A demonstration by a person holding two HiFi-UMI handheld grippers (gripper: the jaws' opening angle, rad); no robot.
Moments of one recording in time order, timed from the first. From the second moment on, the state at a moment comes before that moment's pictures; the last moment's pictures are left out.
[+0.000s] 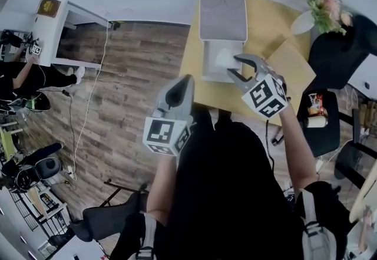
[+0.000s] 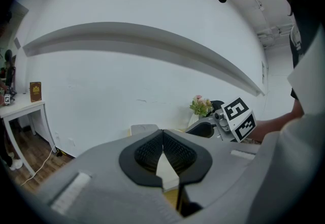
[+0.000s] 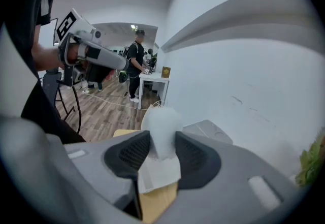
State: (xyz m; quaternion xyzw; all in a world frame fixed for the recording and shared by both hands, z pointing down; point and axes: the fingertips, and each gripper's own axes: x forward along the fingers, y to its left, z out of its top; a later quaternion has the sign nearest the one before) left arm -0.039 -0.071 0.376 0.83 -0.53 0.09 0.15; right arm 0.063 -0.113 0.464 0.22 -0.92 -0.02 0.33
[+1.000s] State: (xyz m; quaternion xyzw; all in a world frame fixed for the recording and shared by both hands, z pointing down) left arm -0.048 -0.075 0.363 0.83 -0.54 0.08 0.14; right arm 0.037 -0.122 0.370 0.27 -0.95 0.04 0.13
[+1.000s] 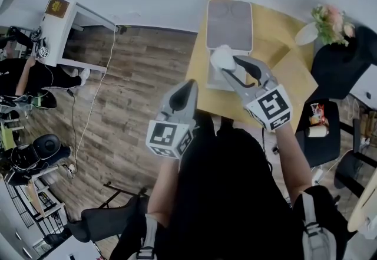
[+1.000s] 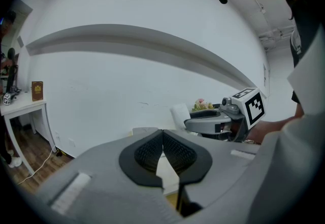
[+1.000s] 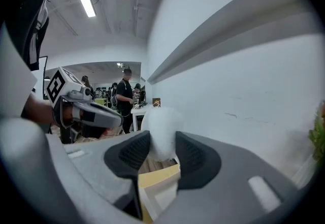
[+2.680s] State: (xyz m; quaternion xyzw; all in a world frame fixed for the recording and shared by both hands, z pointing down) left arm -0.061 -0.072 0.368 0.82 -0.54 0.07 0.15; right arm 0.032 -0.109 0.354 0.26 -0.96 0.10 0.05
